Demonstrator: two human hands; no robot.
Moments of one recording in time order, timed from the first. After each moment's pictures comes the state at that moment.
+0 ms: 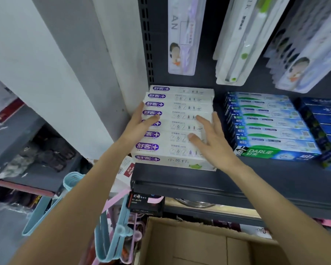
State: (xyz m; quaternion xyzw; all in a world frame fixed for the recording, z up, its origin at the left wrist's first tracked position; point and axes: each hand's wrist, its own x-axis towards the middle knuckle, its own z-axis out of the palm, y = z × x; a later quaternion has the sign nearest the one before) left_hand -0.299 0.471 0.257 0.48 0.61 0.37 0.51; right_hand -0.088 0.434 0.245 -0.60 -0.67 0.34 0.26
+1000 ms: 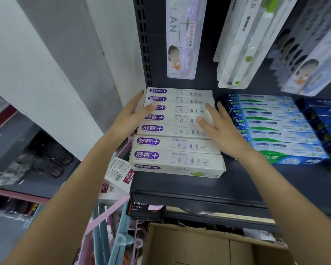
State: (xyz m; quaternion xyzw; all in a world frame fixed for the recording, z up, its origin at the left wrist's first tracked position) left_hand -0.310 0.495 0.286 0.56 0.58 0.37 0.47; right_hand -0.075 0.475 0.264 -0.63 -0.66 0.32 0.25
